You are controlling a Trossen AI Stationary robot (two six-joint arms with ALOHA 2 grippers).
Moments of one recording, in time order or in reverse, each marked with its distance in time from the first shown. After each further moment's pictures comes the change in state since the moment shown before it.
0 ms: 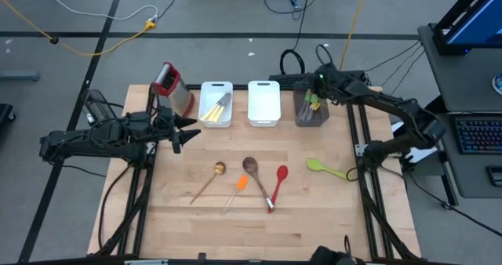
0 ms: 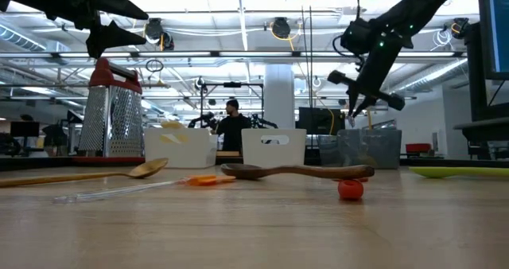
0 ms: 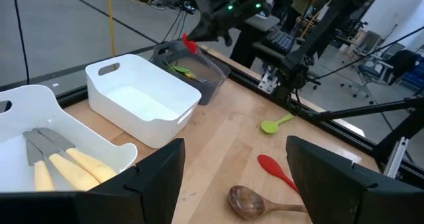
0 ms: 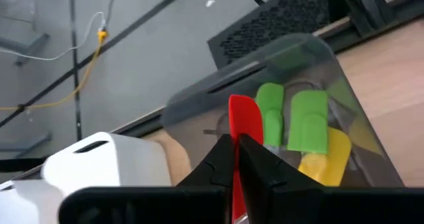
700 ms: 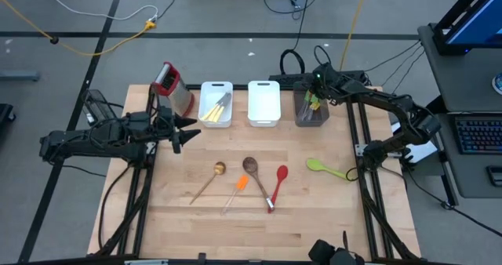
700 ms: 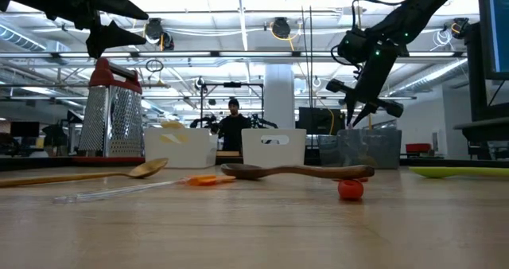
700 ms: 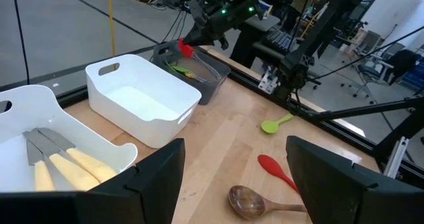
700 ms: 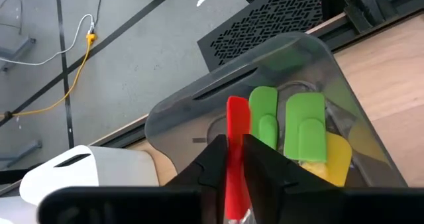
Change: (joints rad) left arm 0.000 0.000 0.000 -0.001 0.000 0.001; right arm -0.024 0.062 0.000 0.030 0.004 0.016
